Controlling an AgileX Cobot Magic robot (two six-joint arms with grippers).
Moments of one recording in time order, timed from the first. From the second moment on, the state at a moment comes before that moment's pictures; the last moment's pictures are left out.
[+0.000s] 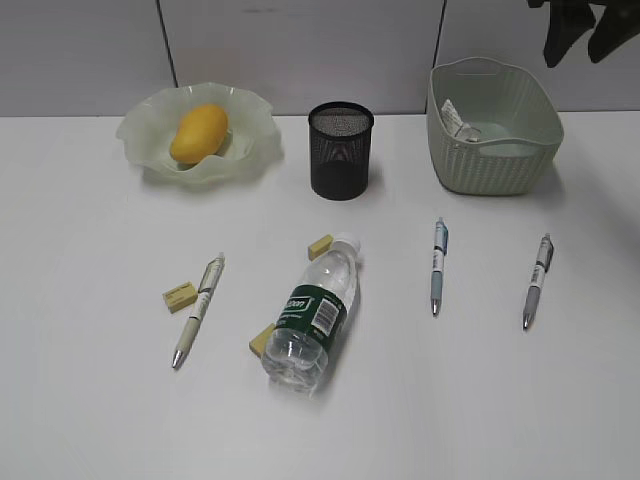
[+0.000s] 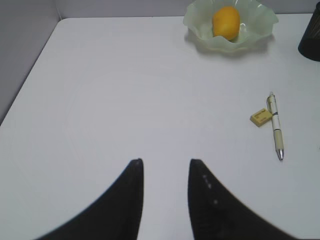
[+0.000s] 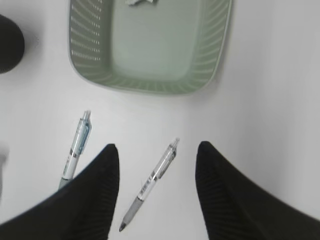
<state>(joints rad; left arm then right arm) -0.01 -0.01 -0.52 0.01 1.07 -0.03 0.16 2.01 -1.96 -0.03 1.21 0.05</state>
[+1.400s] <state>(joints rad) -0.01 -0.01 -0.52 0.01 1.07 -0.03 0.16 0.84 -0.85 0.01 1.04 0.04</state>
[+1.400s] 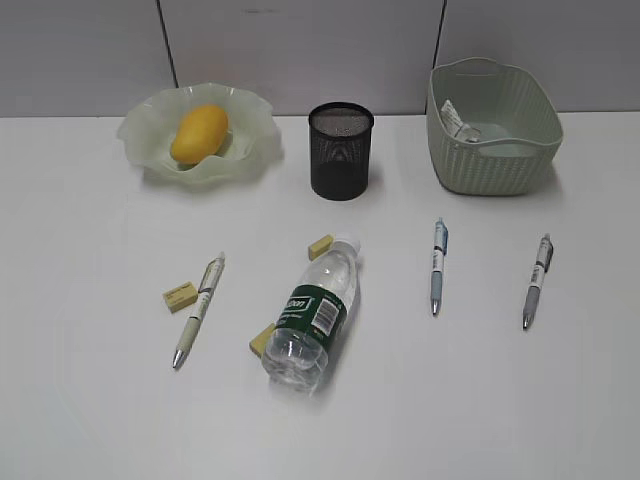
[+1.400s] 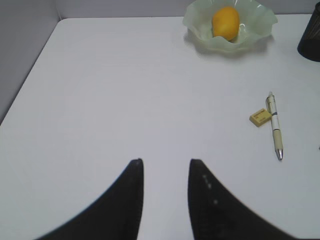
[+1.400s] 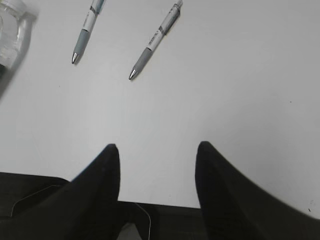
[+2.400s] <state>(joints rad) -0.01 -0.01 -0.52 0.01 1.07 -0.03 0.16 -0.01 -0.52 0.02 1.04 -0.06</state>
